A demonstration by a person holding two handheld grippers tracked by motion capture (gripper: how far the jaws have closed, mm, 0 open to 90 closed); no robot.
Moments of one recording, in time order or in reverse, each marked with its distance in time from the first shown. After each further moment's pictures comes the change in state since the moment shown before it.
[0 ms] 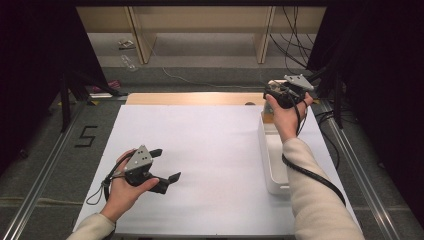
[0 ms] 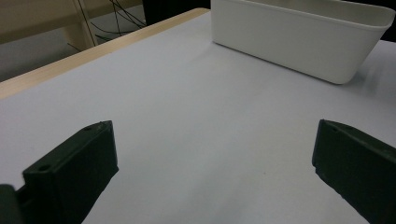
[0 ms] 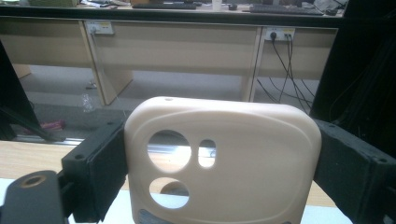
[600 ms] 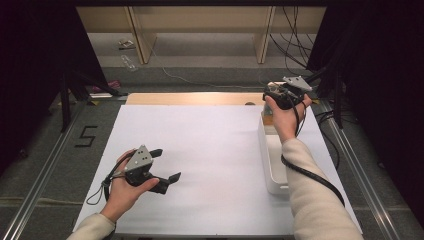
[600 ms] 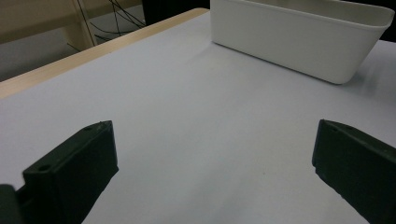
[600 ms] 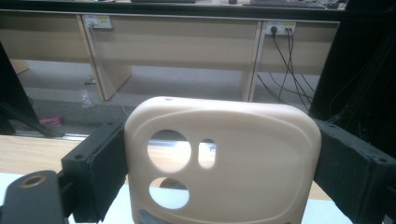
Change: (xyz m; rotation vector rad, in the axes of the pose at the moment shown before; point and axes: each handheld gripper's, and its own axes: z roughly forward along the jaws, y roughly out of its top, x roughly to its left) left arm 0.000 0.000 0.000 0.001 -0.002 0.001; right arm 0.000 -0.006 0.004 0.019 -0.002 -0.001
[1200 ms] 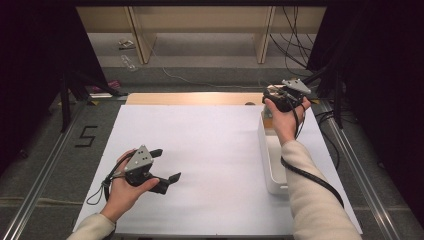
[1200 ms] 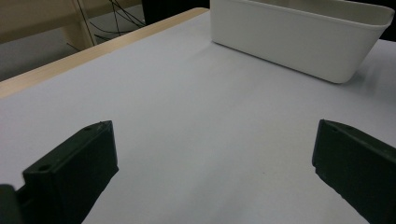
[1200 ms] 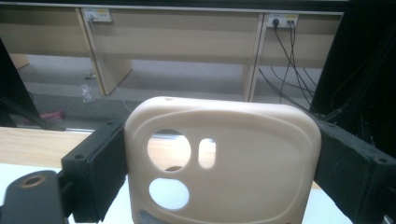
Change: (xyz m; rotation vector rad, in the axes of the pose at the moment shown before) left arm 0.000 0.000 0.000 0.000 0.000 0.001; right arm -0.001 -0.010 0.003 0.021 0.004 0.002
